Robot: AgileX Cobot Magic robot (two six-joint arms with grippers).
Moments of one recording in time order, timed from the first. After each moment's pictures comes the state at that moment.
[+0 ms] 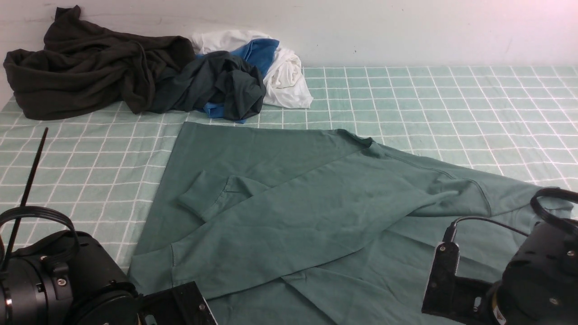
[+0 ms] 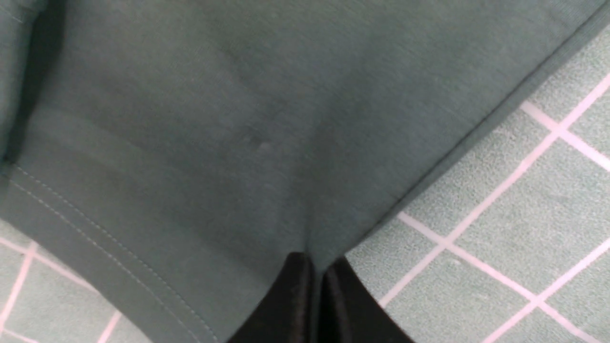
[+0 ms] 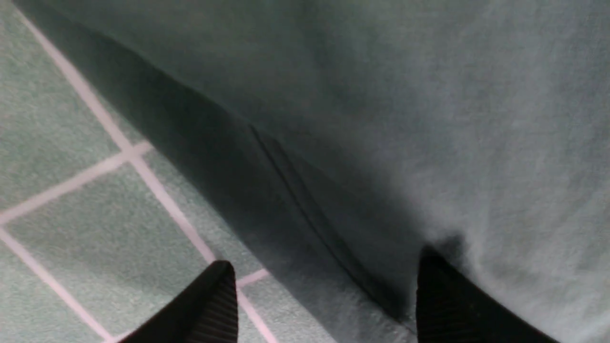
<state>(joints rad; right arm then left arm) 0.59 1.52 -0.65 -0.24 0.88 -0.32 -0.68 1.36 -0.61 0.13 0.89 0.22</state>
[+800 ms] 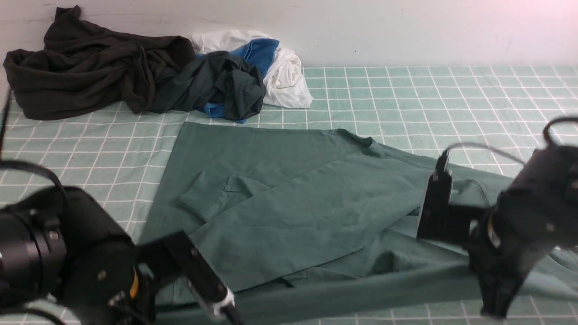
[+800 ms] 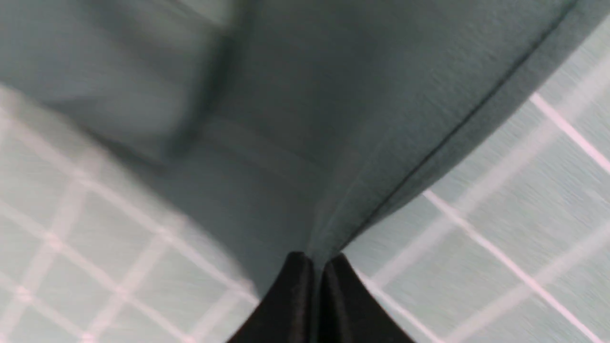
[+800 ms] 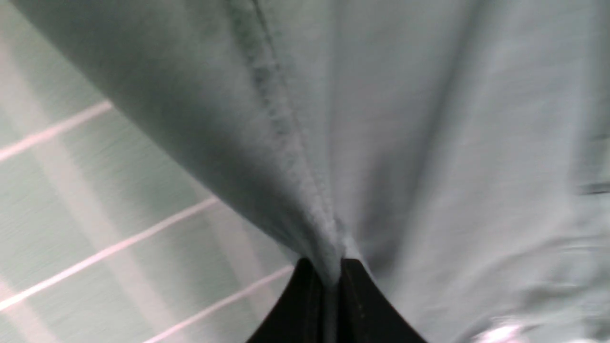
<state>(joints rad) 0.52 1.51 -0.92 -0.37 0.98 -0.38 -0.58 1.36 -0.75 0.23 0.95 0.12</state>
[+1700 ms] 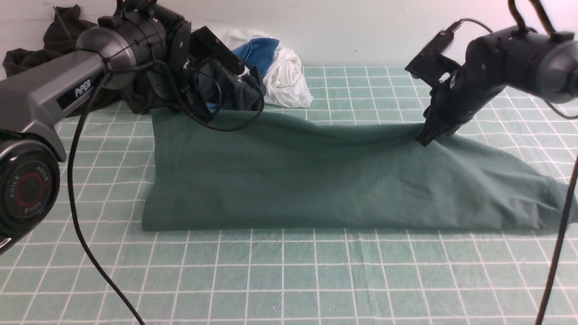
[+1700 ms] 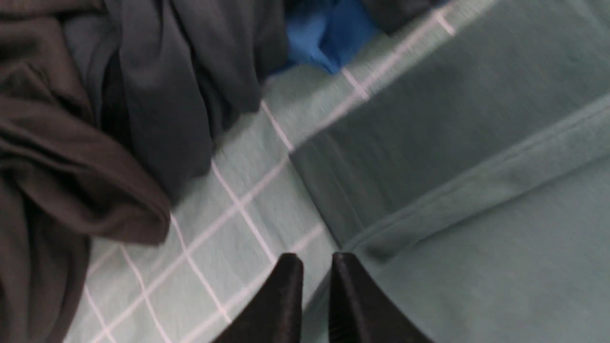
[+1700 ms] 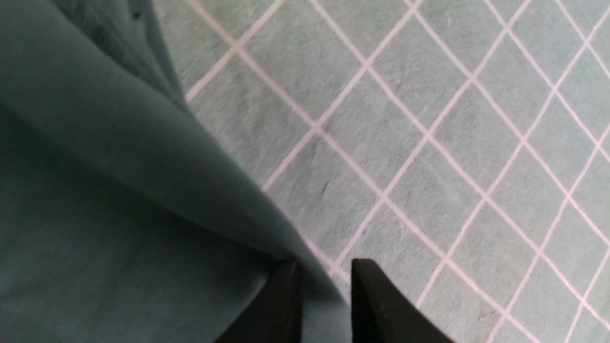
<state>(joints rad) 0.19 2.16 -1.77 -0.19 0.76 -0.37 -0.22 2.24 -1.97 0.32 0.78 0.35</state>
